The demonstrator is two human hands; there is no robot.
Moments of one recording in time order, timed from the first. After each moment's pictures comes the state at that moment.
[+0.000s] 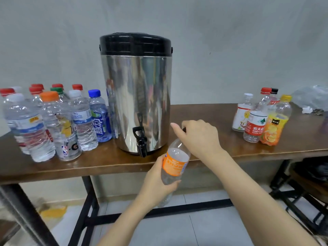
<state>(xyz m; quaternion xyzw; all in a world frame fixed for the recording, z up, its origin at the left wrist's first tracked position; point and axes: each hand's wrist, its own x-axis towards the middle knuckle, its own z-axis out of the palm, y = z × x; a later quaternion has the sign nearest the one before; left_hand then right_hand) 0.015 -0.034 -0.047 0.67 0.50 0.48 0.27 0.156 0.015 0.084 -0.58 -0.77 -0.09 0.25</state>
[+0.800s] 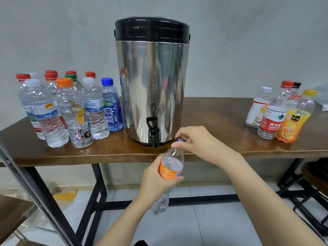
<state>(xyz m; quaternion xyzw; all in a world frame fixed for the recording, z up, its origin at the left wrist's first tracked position) -0.012 -0.046 -0.068 0.59 0.56 0.51 0.29 0.146 0.016 0.059 -0.42 -0.87 0.17 0.21</state>
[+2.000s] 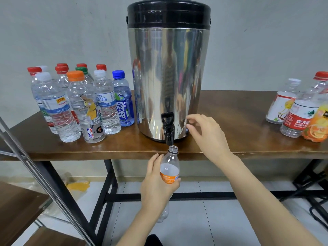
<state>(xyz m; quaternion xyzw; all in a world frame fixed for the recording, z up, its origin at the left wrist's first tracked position) -0.031 -0.051 -0.096 0.54 0.69 0.46 0.15 0.113 0.044 0.022 -0.45 -0.80 0.04 0.39</state>
